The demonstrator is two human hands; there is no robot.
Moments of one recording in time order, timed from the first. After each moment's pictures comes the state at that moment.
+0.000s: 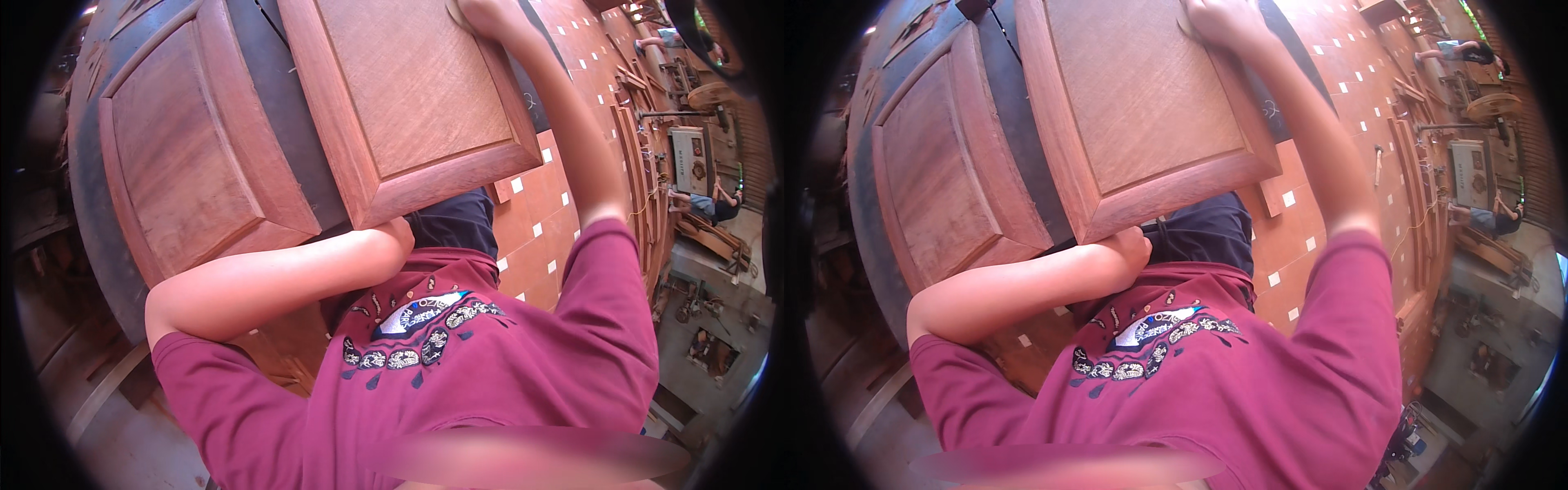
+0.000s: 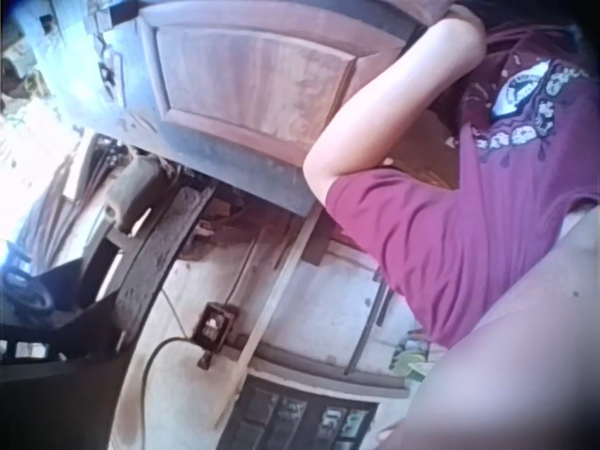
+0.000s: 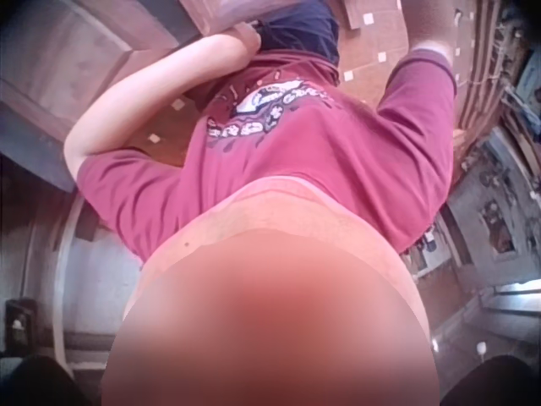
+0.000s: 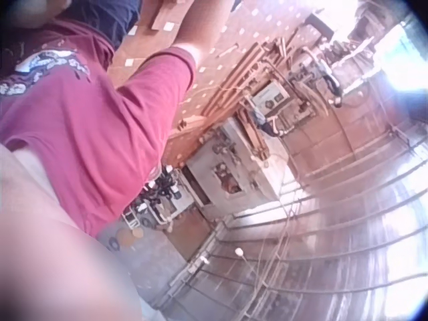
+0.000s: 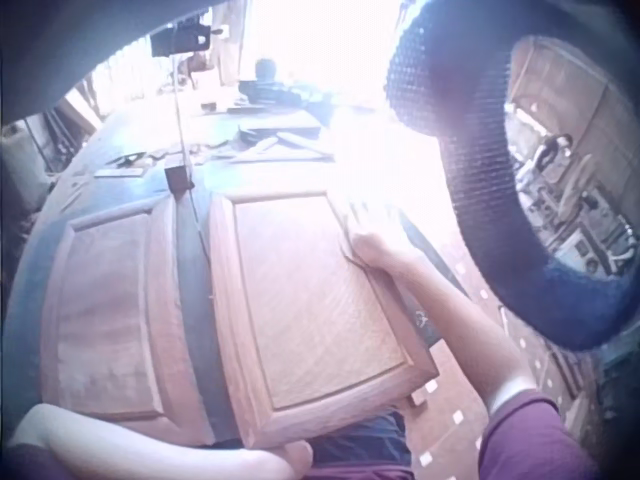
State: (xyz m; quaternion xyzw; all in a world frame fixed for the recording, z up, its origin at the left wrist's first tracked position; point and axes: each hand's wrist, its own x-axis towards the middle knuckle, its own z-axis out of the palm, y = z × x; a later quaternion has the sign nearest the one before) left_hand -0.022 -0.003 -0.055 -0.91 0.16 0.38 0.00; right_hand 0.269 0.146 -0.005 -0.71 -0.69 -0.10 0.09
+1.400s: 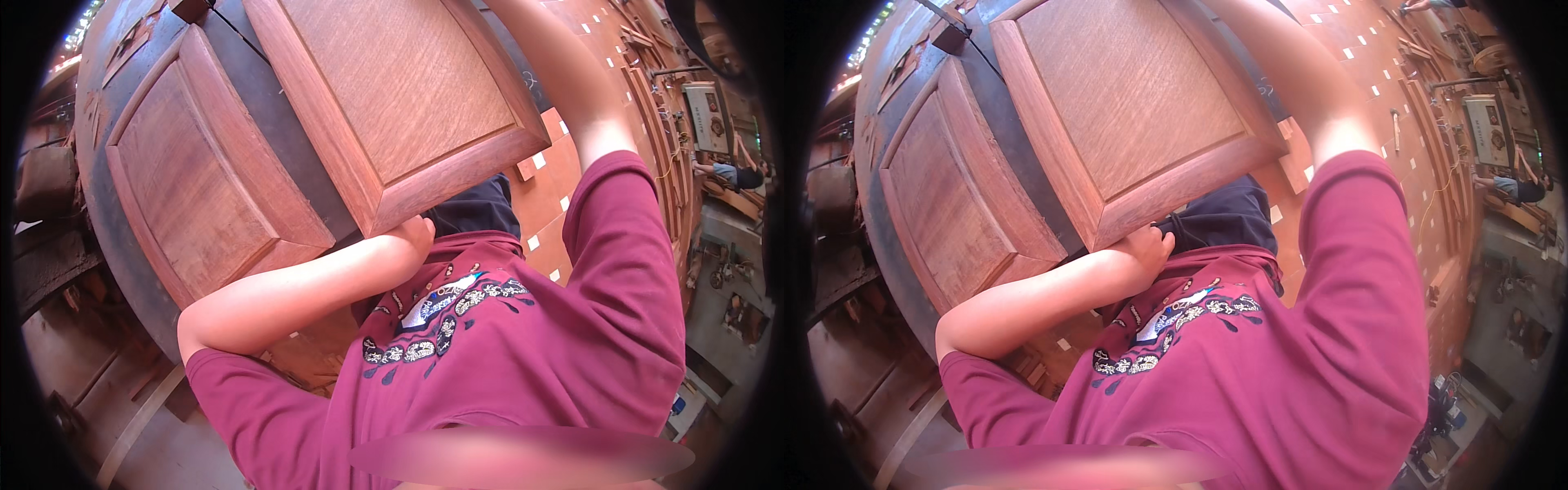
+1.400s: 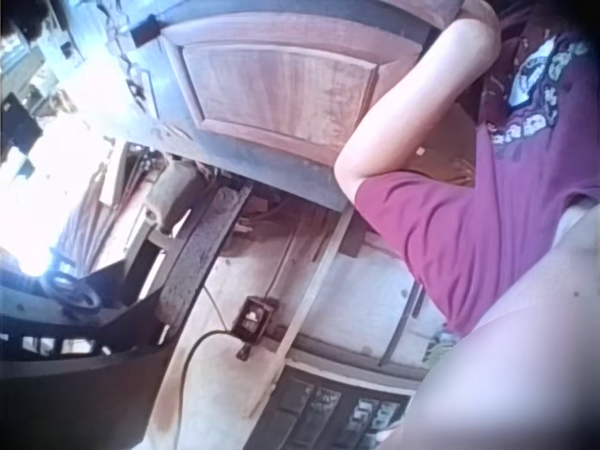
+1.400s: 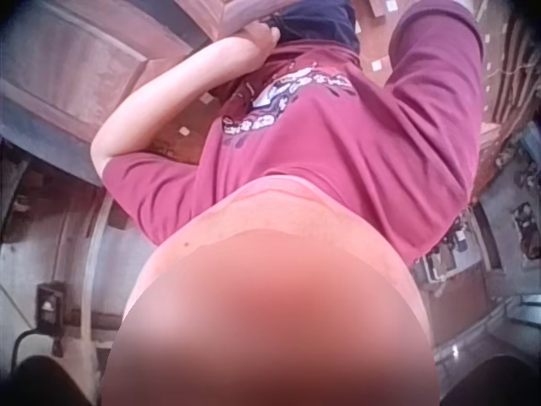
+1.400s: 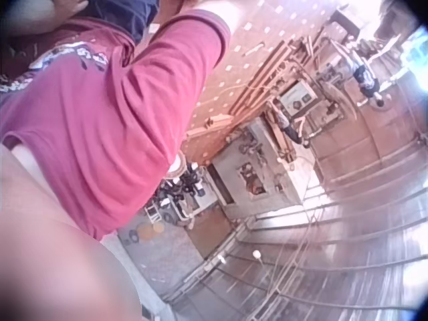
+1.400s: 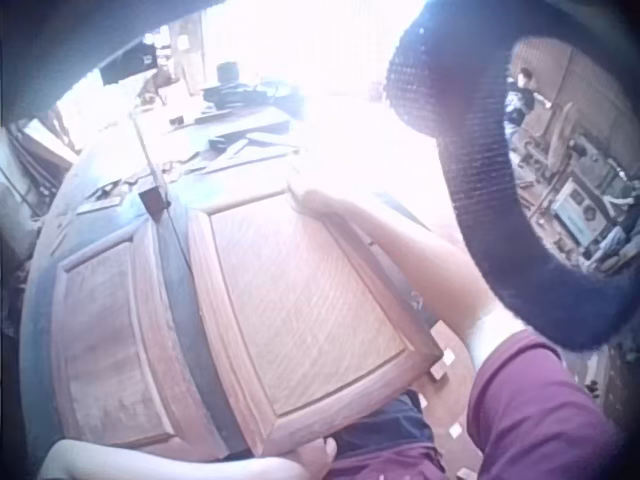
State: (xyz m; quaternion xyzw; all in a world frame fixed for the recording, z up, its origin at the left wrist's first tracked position) left_hand -0.027 -0.008 -0.060 -0.93 0.06 0.36 -0.06; right_hand 0.255 0.204 0.011 -0.74 -0.65 0.03 0.19
